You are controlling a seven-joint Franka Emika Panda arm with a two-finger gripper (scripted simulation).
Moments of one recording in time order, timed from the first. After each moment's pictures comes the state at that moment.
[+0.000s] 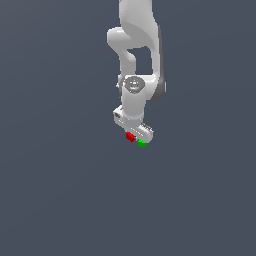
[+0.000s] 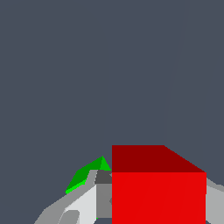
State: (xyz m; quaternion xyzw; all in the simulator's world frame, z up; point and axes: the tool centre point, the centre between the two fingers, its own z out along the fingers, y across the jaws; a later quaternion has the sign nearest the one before) arm -0.066 0.020 0.085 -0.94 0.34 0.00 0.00
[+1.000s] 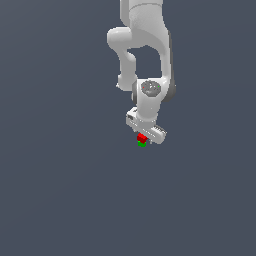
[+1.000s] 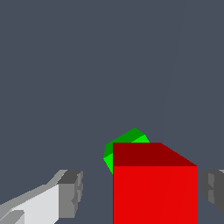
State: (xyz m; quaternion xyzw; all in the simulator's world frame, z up) arm -0.072 0.077 0.066 -0.94 0.34 0.00 0.00
